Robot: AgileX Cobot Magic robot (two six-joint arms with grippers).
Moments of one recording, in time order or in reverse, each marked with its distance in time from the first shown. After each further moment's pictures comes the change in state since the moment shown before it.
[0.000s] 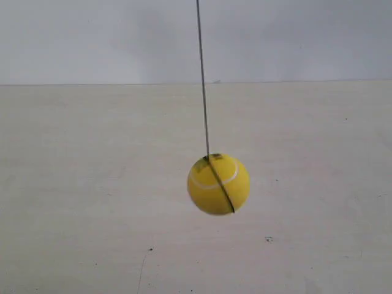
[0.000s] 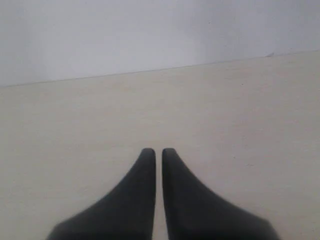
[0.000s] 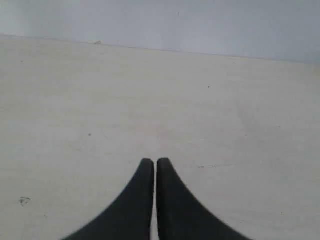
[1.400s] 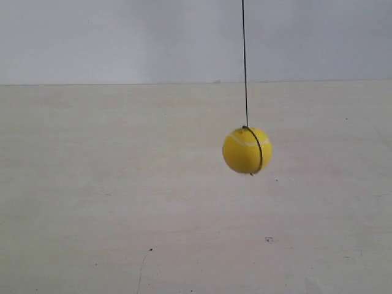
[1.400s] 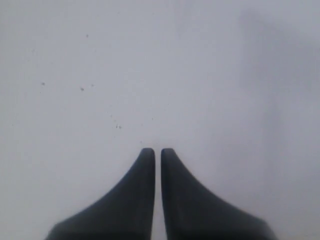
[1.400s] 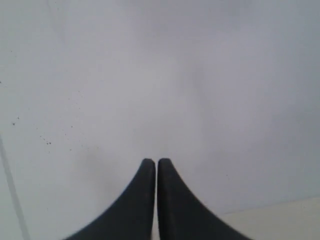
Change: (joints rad) left arm 0.000 0.000 0.000 0.098 -0.630 -0.282; right arm 0.000 0.000 0.000 -0.051 -0.607 0.417
